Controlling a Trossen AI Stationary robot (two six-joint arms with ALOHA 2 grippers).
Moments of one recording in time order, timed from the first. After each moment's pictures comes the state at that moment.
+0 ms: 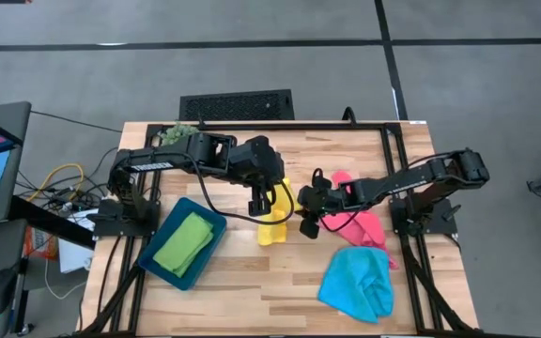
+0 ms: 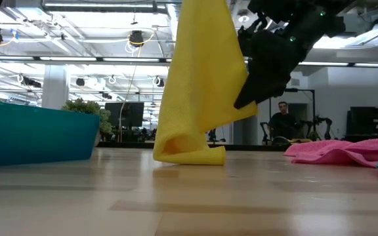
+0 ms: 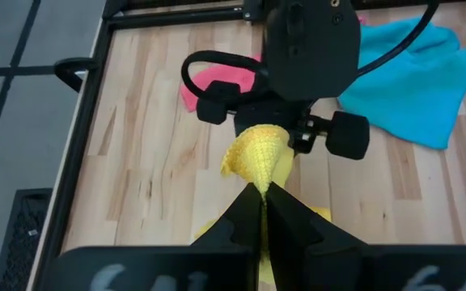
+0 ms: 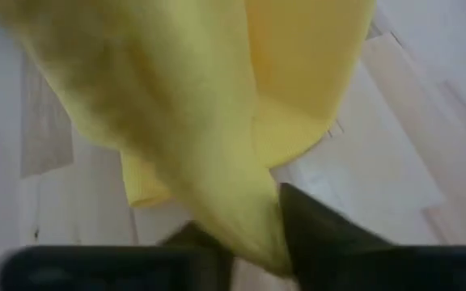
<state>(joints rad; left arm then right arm) -0.06 1.85 2.22 -1.21 -0.18 0.00 0.10 1.50 0.82 -0.19 0.16 0.31</state>
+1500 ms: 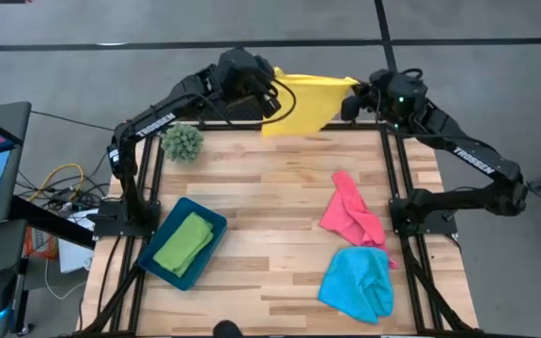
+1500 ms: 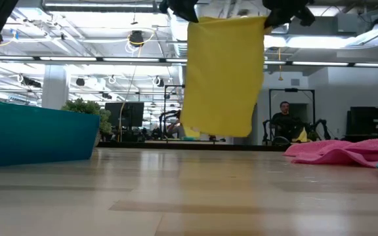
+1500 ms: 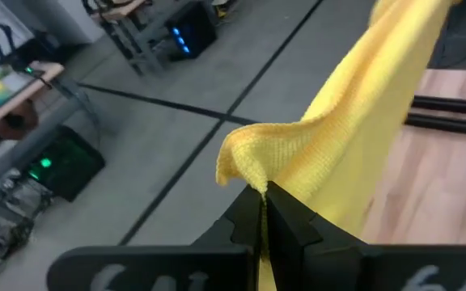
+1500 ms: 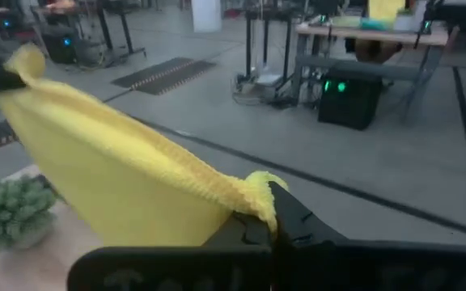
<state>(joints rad) 0.43 1.84 2.16 -0.73 -0.37 0.24 -0.61 1.07 1.22 -0.39 0.36 0.08</state>
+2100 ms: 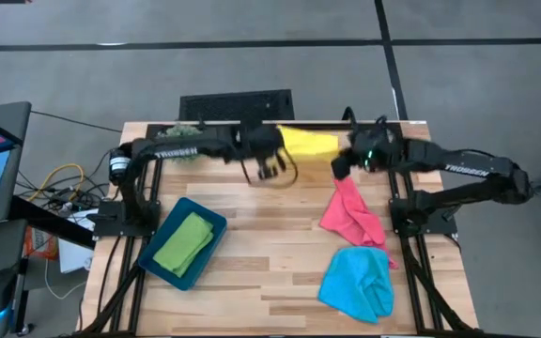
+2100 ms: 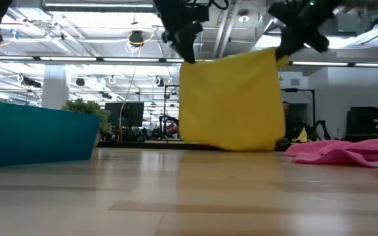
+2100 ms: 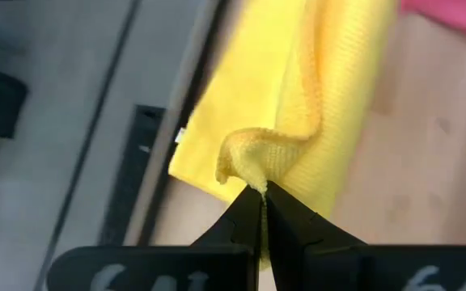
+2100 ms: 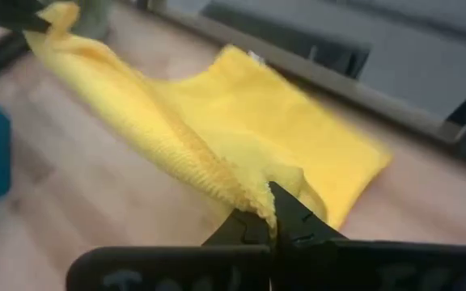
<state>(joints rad) 0.19 1.83 1.76 -0.89 -0.43 0.09 -0.22 1.02 0.96 -0.75 0.37 0.54</state>
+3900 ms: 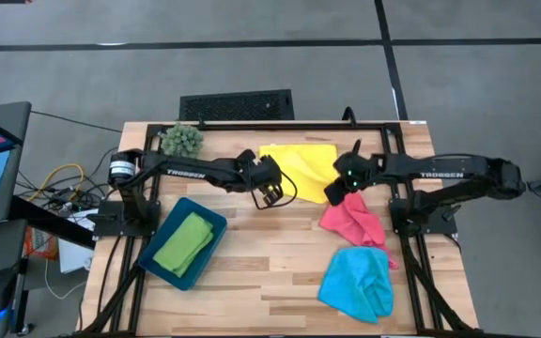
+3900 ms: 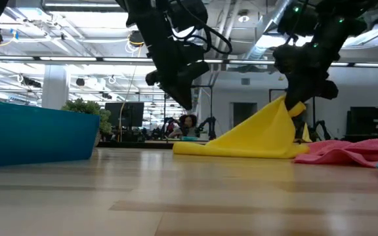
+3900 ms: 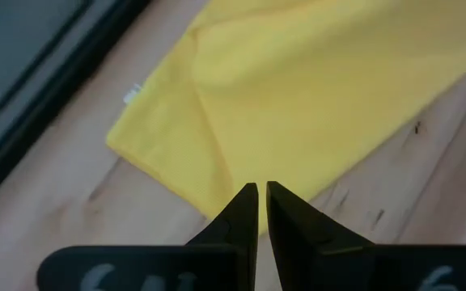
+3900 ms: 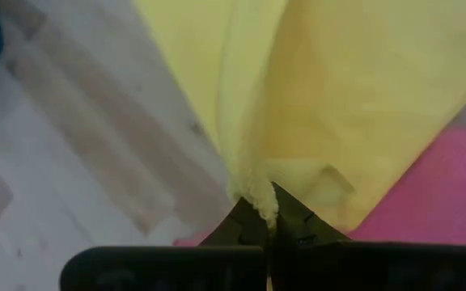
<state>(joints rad) 0.10 1.83 1.35 -0.52 -0.45 -0.35 -0.21 1.13 0.70 -0.59 0.02 0.63</state>
